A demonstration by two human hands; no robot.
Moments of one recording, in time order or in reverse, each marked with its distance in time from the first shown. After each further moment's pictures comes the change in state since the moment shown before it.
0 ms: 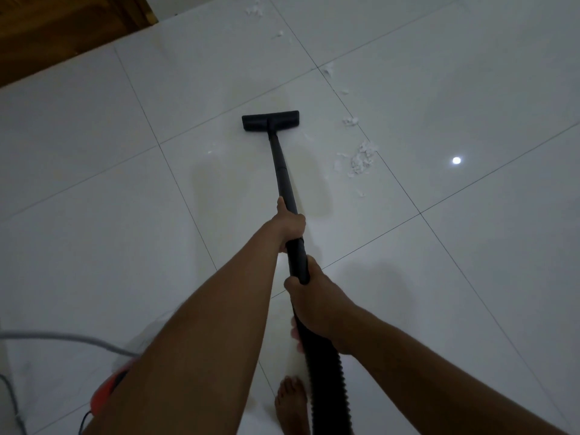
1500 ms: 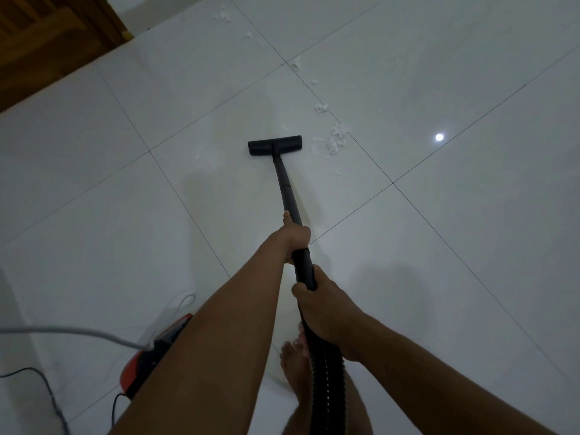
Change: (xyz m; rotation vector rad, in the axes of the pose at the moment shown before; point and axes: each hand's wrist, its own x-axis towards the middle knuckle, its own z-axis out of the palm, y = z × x) left_hand -0.096 -0.044 0.065 0.117 -0.107 -0.067; right_hand -0.104 0.082 -0.006 -0.032 0.065 -0.082
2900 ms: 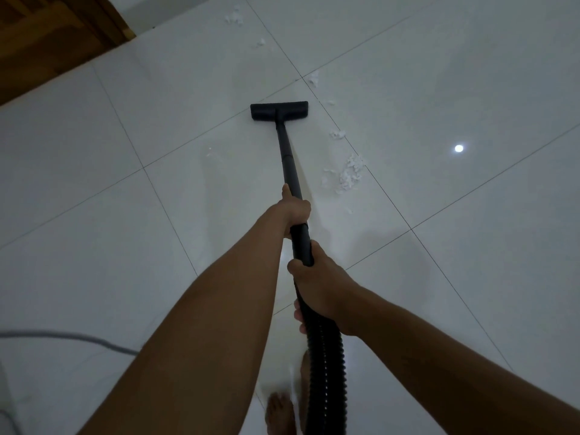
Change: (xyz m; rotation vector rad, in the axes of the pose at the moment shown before) left_hand 0.124 0.183 -0.083 -0.033 0.089 0.051; right_hand 0.144 -0.172 -0.086 0.088 -0.099 0.062
